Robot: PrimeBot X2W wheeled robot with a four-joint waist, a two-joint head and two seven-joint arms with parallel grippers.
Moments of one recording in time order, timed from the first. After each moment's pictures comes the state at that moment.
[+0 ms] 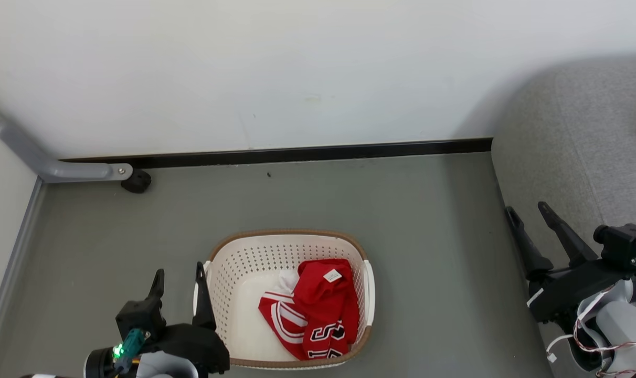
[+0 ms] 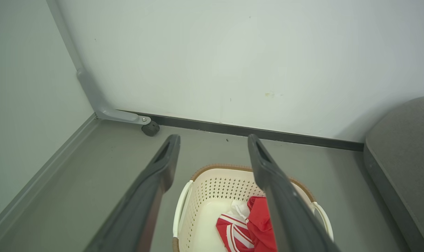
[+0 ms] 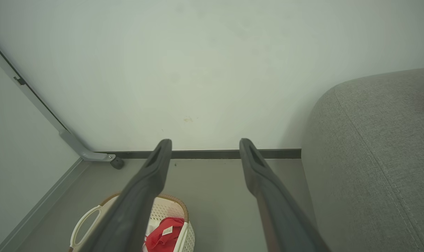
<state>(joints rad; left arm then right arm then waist) -0.21 0.04 -0.15 0.54 -0.35 0.12 -0.25 -0.37 -0.42 0.53 0.46 0.74 0.09 -0.26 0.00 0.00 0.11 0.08</state>
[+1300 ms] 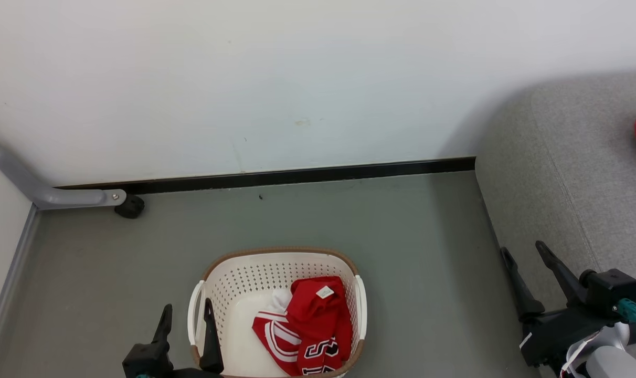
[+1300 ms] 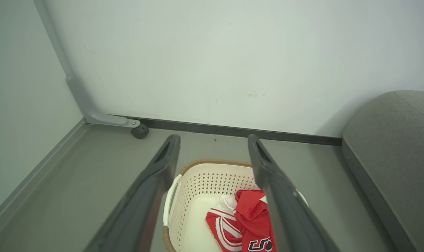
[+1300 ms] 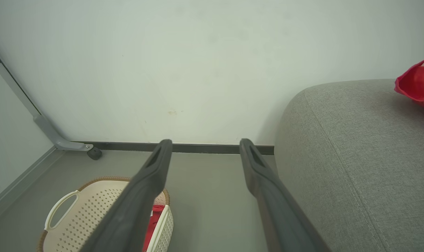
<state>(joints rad) -0.03 0.04 -0.16 0.38 -0.31 0.12 -0.25 -0.20 -0.37 0.45 0.37 0.55 -0.01 -0.26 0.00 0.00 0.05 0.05</state>
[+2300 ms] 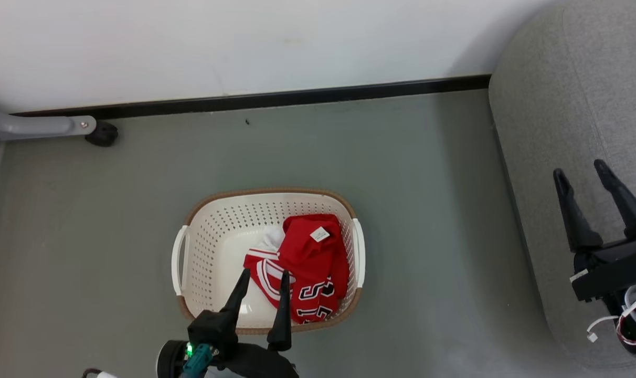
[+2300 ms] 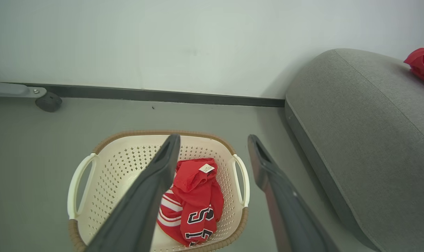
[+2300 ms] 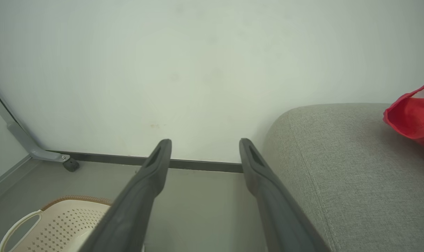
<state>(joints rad) -0.12 0.05 -0.43 0.34 -0.44 0.12 -0.25 -0.26 -0.46 0.30 0.23 0.51 0.05 -0.26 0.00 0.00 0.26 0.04</state>
